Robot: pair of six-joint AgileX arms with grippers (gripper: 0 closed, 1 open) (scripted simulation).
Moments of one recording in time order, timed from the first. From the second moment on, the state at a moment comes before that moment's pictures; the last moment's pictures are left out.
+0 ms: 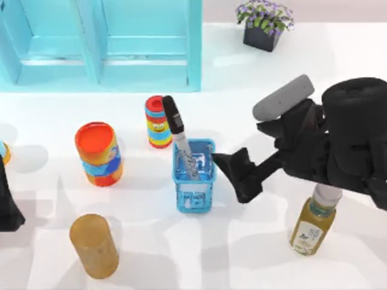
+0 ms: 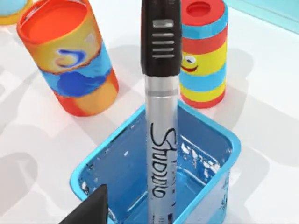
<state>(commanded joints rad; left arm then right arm) 0.00 0.00 0.00 0.00 0.00 0.00 0.63 1.45 0.69 0.23 -0.19 0.08</state>
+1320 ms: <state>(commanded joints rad) 0.00 0.00 0.00 0.00 0.00 0.00 0.73 1.98 0.98 0.41 -0.15 0.12</state>
